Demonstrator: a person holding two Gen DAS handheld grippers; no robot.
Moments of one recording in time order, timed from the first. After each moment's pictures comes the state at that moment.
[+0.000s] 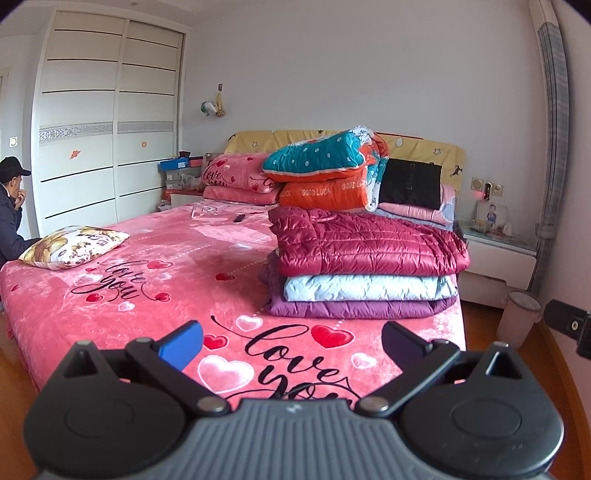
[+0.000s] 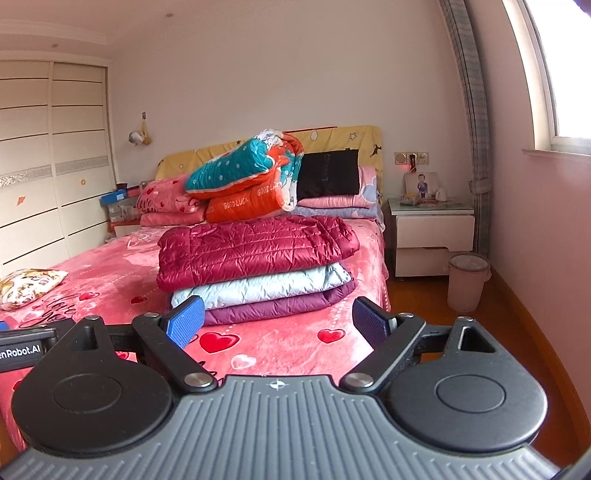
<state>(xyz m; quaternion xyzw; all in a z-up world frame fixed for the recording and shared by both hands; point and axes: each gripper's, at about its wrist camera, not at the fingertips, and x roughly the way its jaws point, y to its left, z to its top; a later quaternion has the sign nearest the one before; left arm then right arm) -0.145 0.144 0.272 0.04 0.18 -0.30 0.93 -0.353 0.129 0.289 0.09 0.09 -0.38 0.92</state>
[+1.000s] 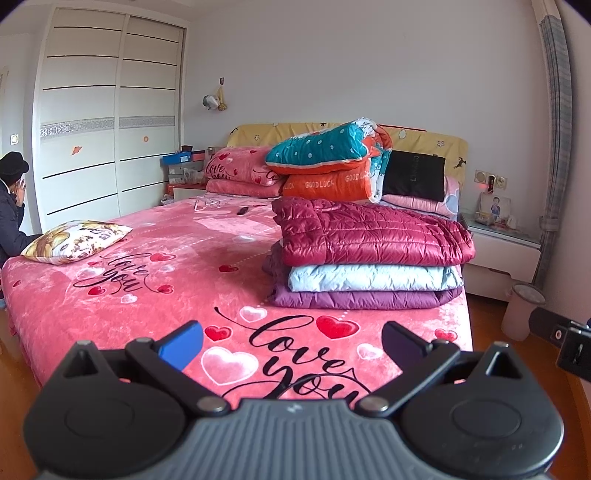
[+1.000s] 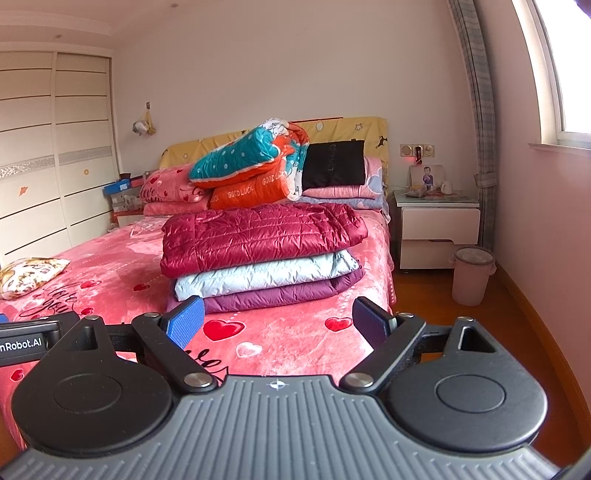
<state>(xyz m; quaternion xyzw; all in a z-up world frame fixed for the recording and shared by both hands) -0.140 0.144 0.263 0.05 0.19 -0.30 0.93 -0.341 0.109 0.278 0.09 0.11 -0.36 0.92</state>
